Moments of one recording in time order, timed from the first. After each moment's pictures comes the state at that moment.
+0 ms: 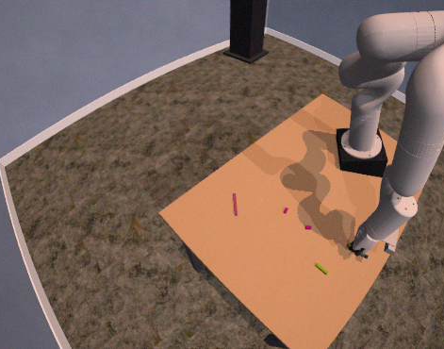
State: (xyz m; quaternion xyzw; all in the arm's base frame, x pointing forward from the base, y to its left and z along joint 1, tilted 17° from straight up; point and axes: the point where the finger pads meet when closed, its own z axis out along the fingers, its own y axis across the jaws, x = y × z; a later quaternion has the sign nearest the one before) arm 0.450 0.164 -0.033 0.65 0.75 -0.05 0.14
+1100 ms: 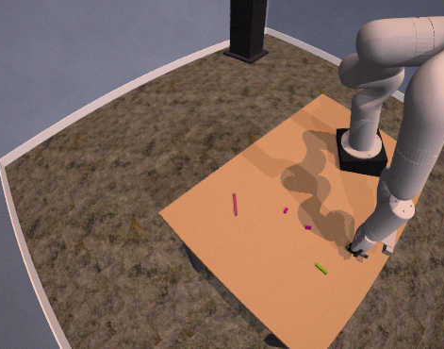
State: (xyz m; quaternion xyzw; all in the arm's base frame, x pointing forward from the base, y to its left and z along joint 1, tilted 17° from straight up) arm 0.452 0.161 -0.045 0.65 0.75 -0.05 0.14
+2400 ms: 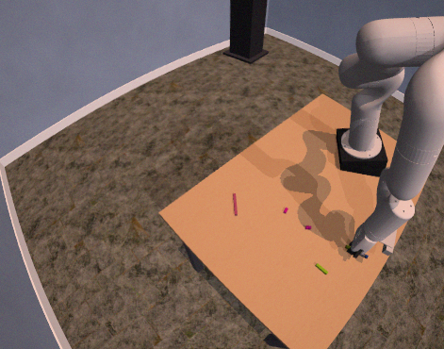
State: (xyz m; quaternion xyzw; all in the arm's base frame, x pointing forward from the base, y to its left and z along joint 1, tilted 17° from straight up) arm 0.452 0.161 -0.045 0.65 0.75 -0.05 0.14
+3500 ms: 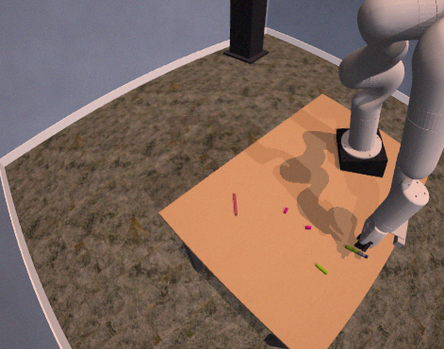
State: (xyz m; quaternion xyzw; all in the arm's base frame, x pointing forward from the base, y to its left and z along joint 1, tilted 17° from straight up) arm 0.443 0.178 0.015 0.65 0.75 -0.04 0.14
